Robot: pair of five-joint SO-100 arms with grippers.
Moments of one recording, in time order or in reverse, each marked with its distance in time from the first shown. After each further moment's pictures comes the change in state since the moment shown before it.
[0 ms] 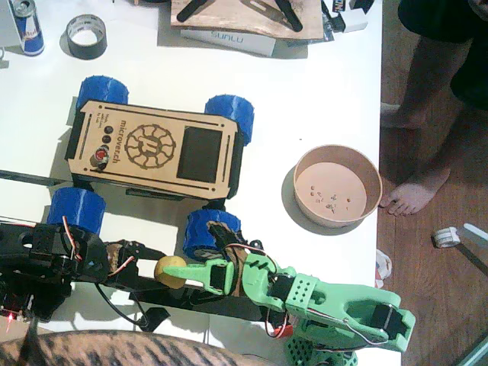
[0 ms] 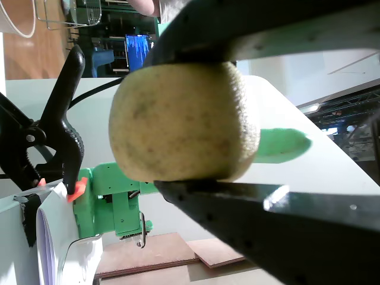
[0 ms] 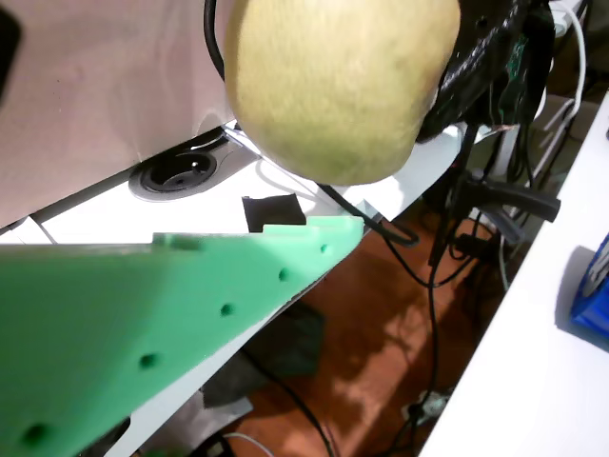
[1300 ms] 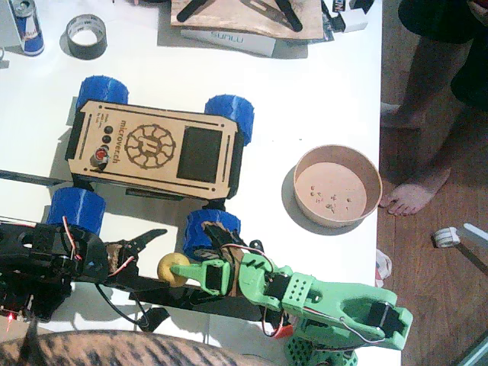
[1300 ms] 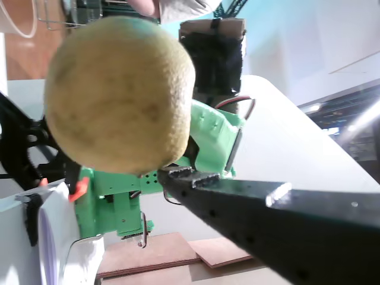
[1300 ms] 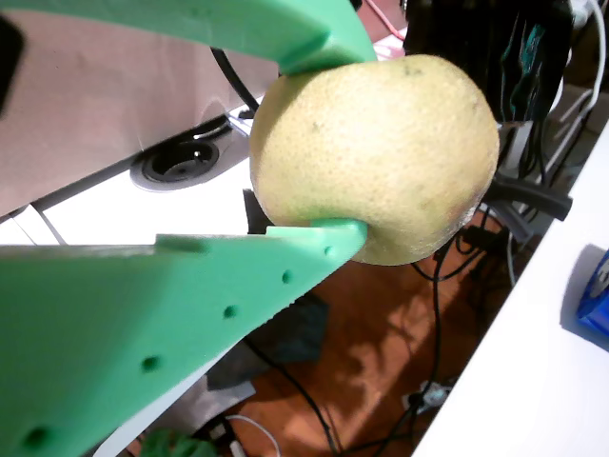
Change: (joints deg) arm 0 0.3 -0.4 0.0 0.0 -0.1; arm 1 -0.4 -1.6 -1.8 -0.6 -1.9
